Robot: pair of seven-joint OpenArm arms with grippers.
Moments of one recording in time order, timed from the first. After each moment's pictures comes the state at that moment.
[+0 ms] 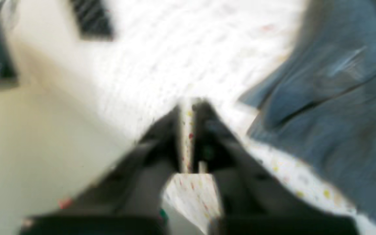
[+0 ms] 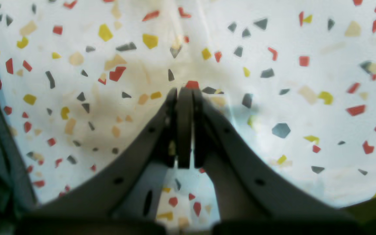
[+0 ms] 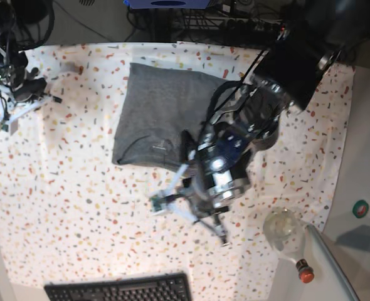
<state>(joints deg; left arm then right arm) -18.2 -10.6 35.1 98.4 16.0 -35.8 65.7 -20.8 25.9 -2.8 94.3 36.1 -18.5 -39.6</state>
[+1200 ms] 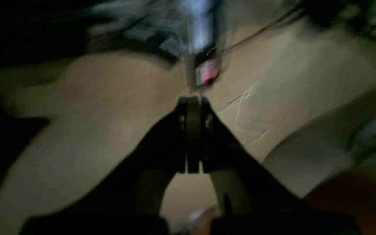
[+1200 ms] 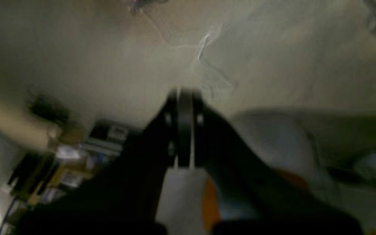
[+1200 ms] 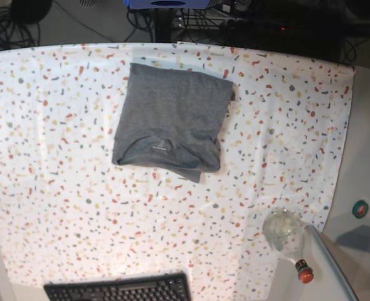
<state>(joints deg) 36.2 -8.3 -27.8 46.9 12.6 -41.7 -1.7 -36.4 26.4 -0.5 42.4 17.3 32.4 -24.3</state>
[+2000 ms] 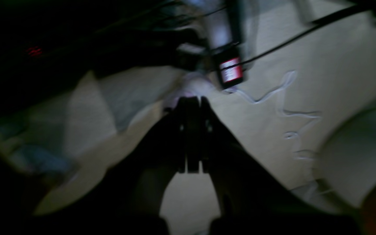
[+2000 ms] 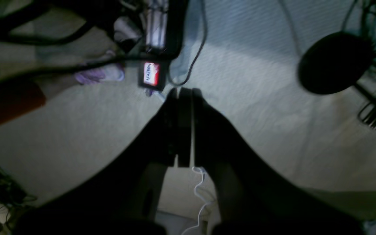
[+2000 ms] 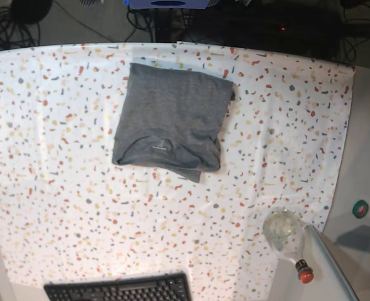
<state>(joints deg) 13.9 -8.5 7.7 5.9 12.8 -15.0 -22.4 -14.1 4.4 -28.4 5.1 17.1 5.6 17.3</state>
